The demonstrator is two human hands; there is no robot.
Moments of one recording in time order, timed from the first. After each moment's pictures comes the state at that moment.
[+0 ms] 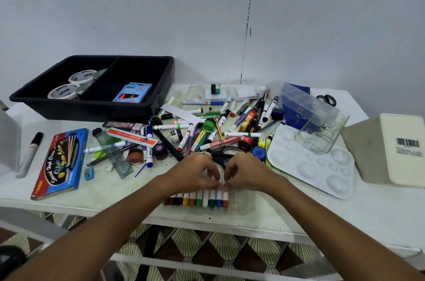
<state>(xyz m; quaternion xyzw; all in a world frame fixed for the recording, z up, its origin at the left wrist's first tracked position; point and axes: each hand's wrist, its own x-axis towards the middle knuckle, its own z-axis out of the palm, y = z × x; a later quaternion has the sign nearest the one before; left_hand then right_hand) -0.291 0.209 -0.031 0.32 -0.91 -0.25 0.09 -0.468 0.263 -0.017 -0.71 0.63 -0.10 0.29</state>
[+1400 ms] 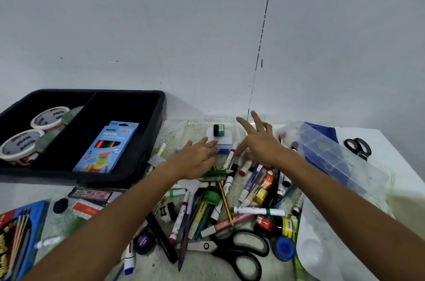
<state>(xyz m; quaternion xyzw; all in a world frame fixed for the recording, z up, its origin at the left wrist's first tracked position) -0.347 -0.010 -0.017 0.36 -0.91 -0.19 -0.05 -0.556 0.039 0.003 -0.76 0.65 0.02 0.06</state>
